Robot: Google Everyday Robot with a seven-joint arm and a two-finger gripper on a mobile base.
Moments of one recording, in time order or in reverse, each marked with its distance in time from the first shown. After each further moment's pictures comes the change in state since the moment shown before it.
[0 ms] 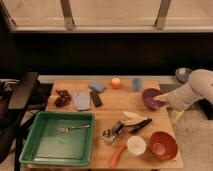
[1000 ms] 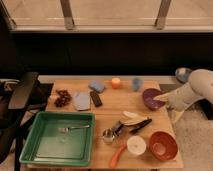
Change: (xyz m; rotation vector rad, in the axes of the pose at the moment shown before) arm 0.002 0.003 0.001 -0.004 -0.009 0.018
